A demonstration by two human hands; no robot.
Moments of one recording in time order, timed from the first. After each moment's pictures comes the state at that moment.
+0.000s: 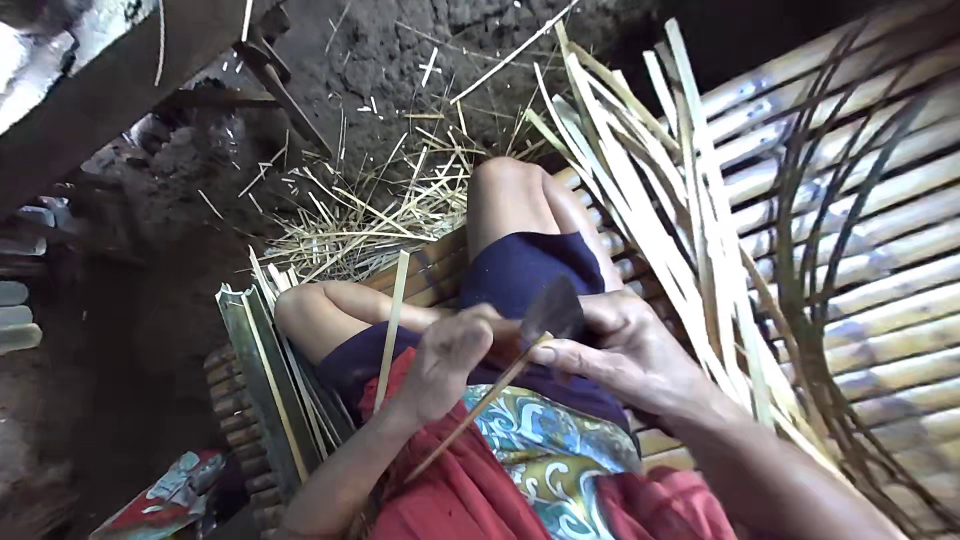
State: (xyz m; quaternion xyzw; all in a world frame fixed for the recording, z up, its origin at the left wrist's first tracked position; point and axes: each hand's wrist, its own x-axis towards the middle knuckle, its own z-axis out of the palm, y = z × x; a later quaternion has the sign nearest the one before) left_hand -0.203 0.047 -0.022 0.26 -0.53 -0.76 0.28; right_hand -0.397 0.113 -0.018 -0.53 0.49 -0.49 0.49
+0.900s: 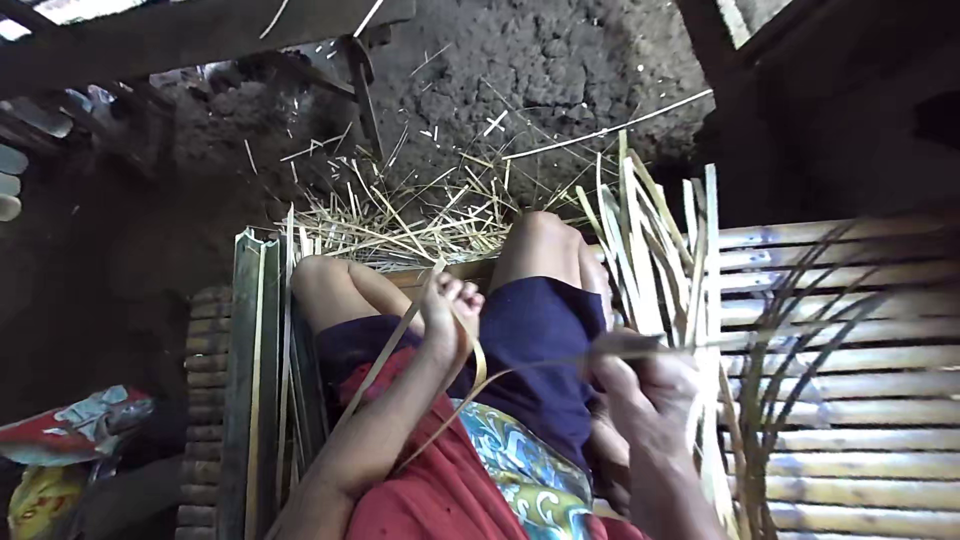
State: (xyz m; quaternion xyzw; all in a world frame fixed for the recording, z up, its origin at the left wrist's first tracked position) left_hand -0.238 0.026 -0.062 0.44 0.02 -0.75 0.50; right_hand -0.409 0.118 -0.038 -0.64 0.54 -0.50 0.24
